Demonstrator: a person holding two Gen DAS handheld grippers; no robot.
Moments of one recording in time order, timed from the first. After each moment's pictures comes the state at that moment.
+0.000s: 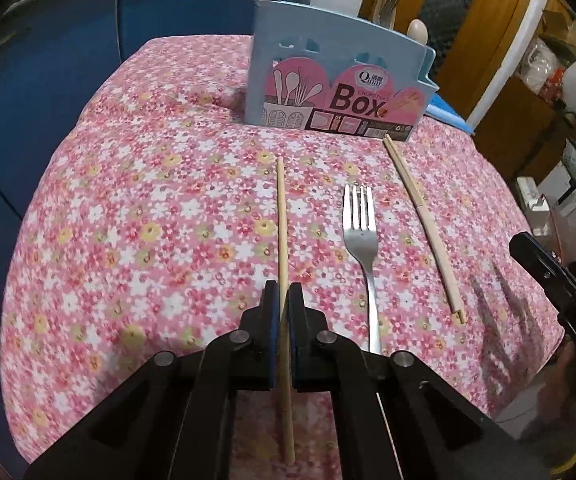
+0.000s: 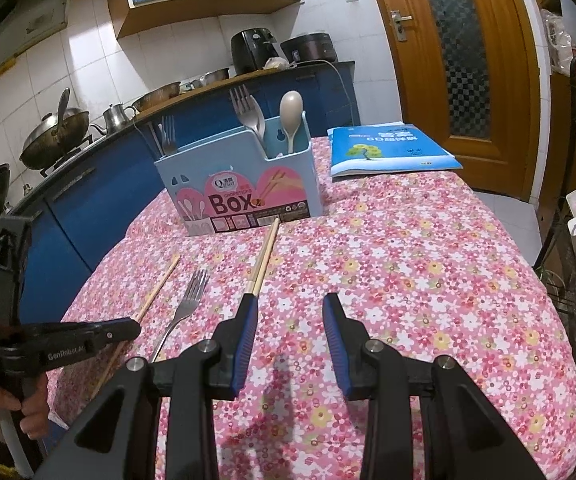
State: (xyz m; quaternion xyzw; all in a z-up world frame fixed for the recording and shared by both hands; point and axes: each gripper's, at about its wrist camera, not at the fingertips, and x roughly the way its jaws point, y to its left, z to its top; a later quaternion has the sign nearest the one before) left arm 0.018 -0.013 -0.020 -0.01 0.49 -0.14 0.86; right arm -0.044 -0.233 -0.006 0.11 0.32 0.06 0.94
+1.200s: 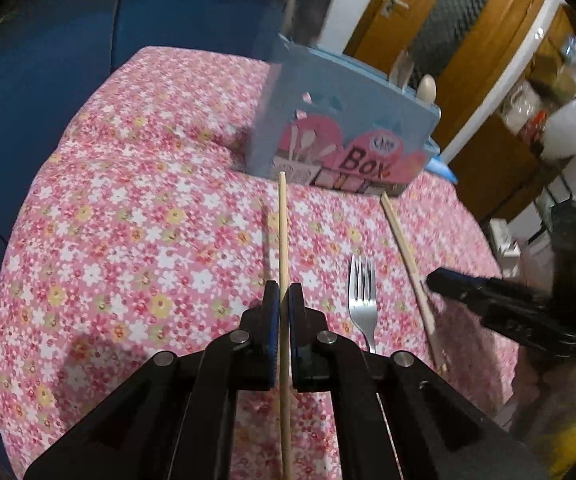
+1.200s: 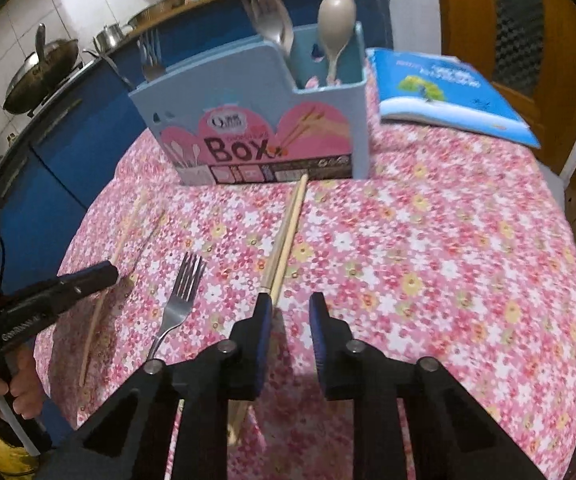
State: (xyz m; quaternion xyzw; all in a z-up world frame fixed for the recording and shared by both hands) left arm 0.067 0.019 -0.011 -0.10 0.45 -0.20 0.86; right arm 0.054 -0.213 -0.023 0.07 0.49 0.11 0.86
